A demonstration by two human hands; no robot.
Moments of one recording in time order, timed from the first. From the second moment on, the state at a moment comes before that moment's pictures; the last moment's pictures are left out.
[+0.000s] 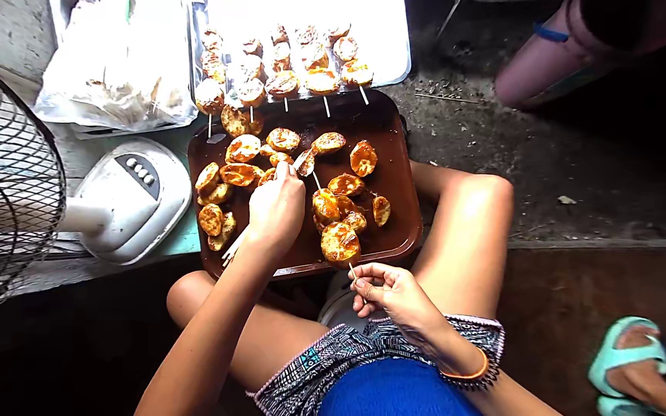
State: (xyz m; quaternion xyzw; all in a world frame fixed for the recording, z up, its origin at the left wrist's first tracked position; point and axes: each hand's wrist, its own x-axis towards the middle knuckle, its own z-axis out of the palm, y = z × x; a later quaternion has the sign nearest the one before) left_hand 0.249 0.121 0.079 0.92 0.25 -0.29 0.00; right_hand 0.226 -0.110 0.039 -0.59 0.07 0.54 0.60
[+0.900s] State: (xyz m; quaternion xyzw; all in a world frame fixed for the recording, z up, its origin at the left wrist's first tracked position) left_hand 0.248 0.114 0.074 0.93 0.24 -0.28 -0.02; right_hand 0.225 -0.063 0.055 -0.54 0.14 0.52 0.65
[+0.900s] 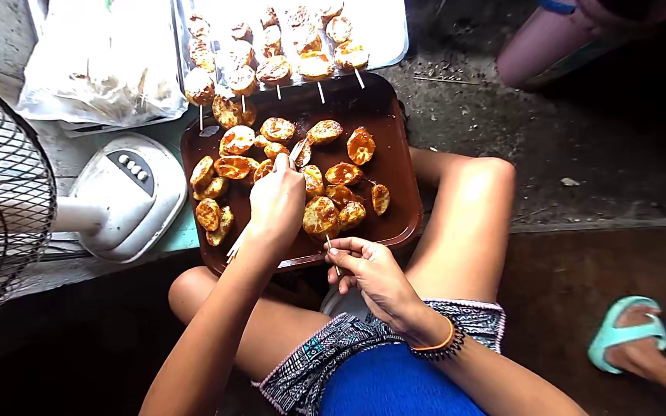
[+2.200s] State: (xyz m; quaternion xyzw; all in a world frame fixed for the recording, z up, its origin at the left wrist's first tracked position) left_hand 0.242 0.112 0.066 0.94 0.24 -0.25 -0.03; right_hand 0.220 -0.065 0.014 -0.61 0.04 0.44 0.65
